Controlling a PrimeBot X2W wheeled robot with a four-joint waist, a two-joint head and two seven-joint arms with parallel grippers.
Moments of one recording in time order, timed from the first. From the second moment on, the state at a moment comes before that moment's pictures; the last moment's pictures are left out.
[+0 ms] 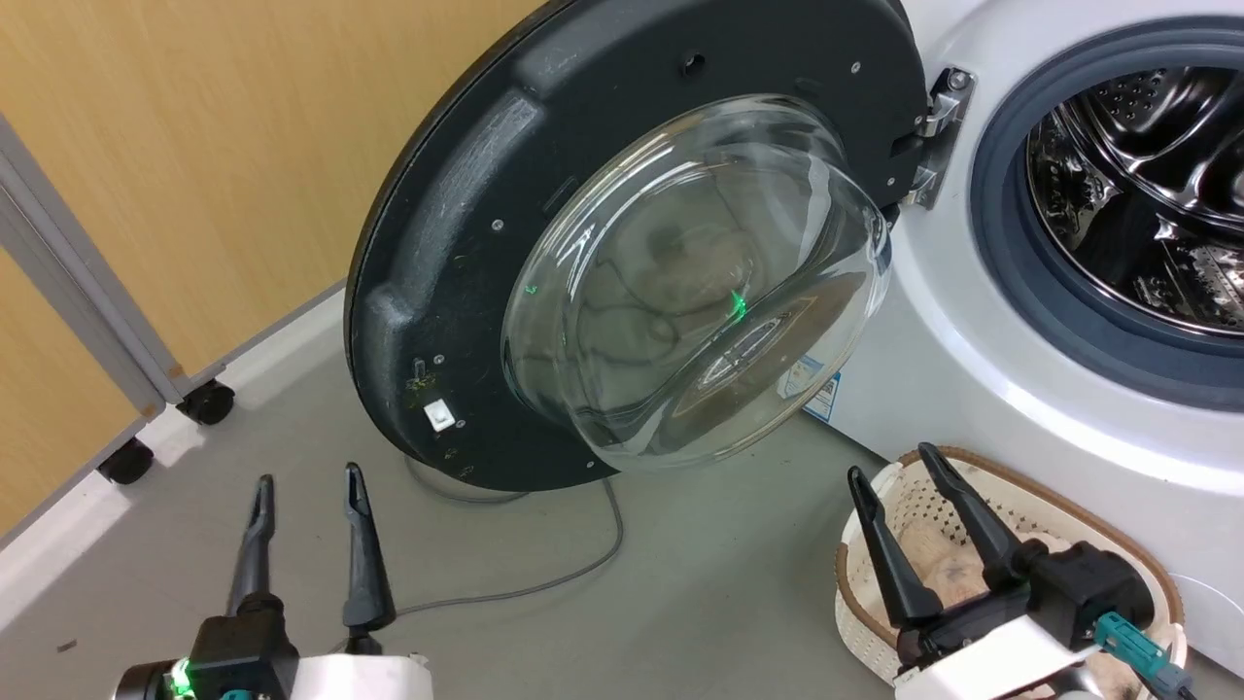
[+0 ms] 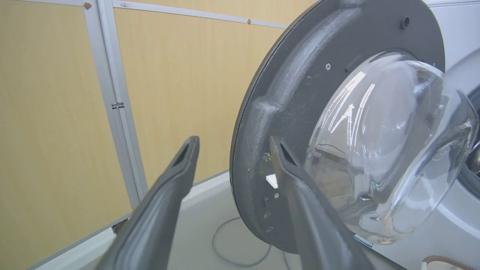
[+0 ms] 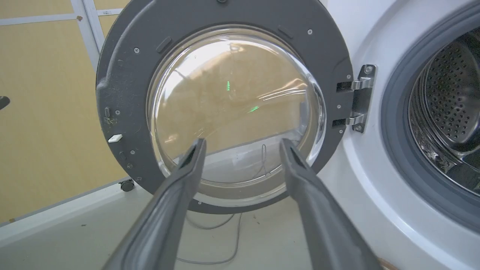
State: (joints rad) left arm 0.08 0.05 -0.03 -0.11 -0.07 0.19 -0.26; right arm -0.06 -0.15 0.23 0.08 0.23 0.13 -0.26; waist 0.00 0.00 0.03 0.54
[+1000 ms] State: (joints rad) left arm -0.60 0.27 0.42 0.41 -0.84 -0.04 0.18; right arm -0.02 -0.17 0.12 -0.01 0.18 0.13 -0.26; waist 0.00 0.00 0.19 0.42
